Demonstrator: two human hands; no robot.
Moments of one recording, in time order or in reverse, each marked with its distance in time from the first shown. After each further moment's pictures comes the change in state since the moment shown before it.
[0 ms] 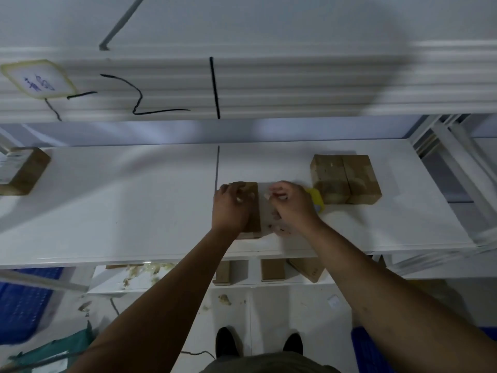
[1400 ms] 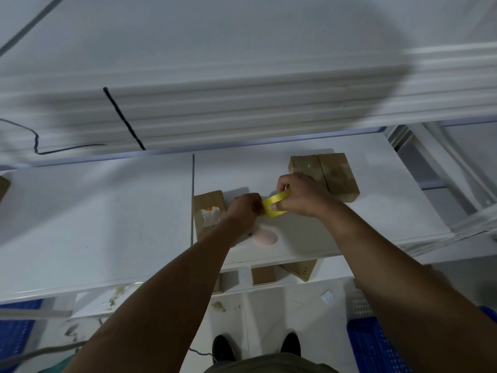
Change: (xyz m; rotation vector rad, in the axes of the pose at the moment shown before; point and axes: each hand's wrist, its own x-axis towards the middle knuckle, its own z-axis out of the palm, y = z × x) left_hand 0.046 0.027 0.075 0.163 -0.448 0.124; right_hand 0.026 -0.001 -0.087 -0.476 -0.177 0.011
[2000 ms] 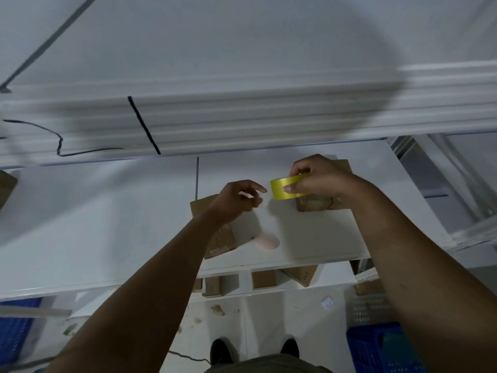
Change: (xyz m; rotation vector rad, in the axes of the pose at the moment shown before) left_hand -0.020 0.006 -0.063 -0.509 -0.056 0.142; right_hand 0.012 0.001 -0.055 0.176 -0.049 -0.044
